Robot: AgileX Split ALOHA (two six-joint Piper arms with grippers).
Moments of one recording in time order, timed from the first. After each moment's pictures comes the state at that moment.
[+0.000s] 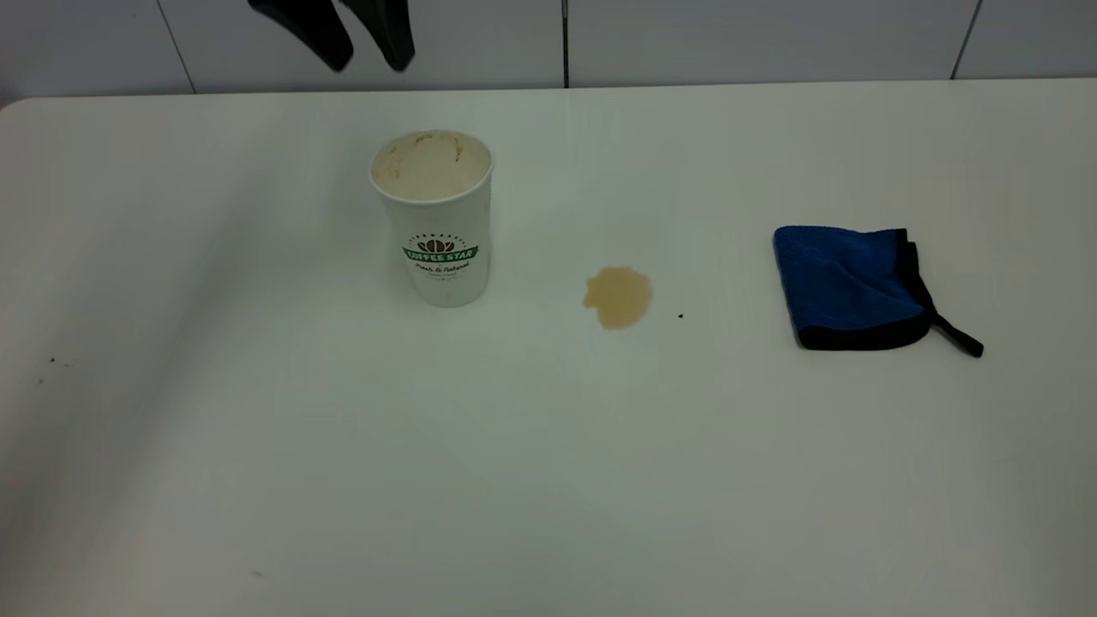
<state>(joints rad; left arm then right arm) -0.28 2.26 -1.93 -0.21 0.93 0.14 0.00 -0.02 -0.47 -0.03 1.12 0.03</state>
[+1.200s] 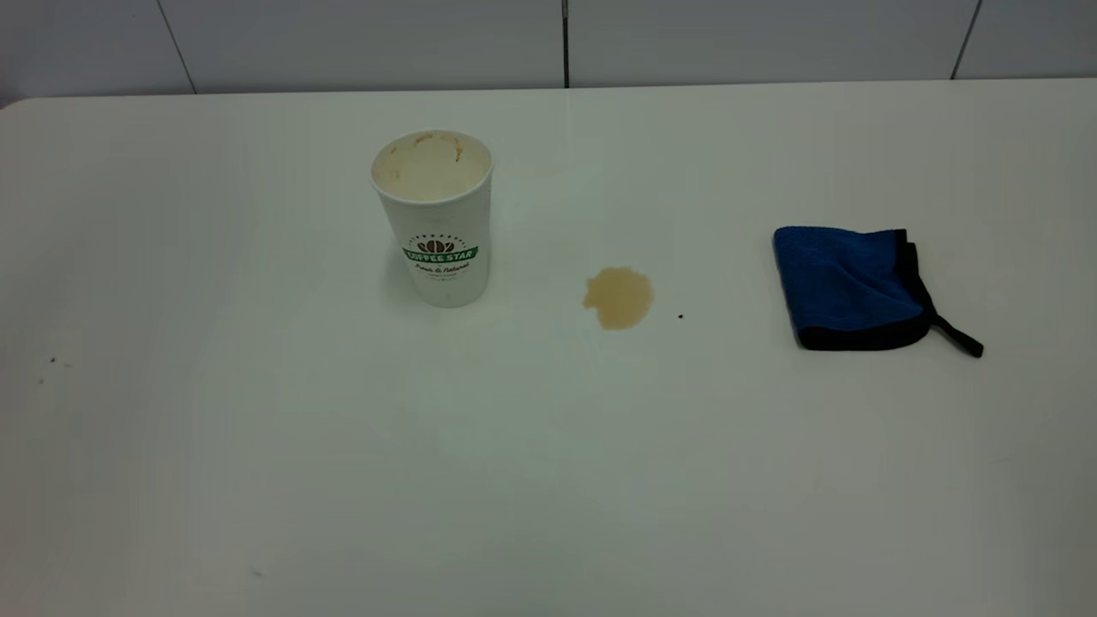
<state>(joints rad) -0.28 1.22 -1.17 -0.06 1.17 0.02 0.00 -0.02 -0.47 -0.03 1.12 0.03</state>
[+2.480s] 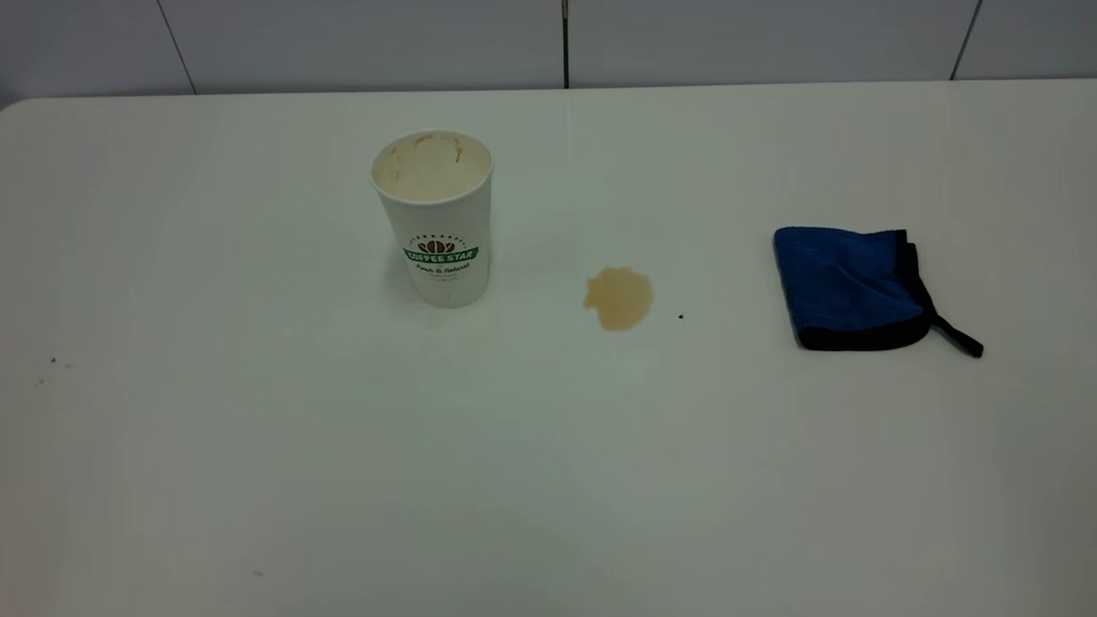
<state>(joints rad) -0.27 0.02 -0.48 -0.02 1.12 0.02 0.00 -0.02 -0.47 -0.03 1.12 0.03</state>
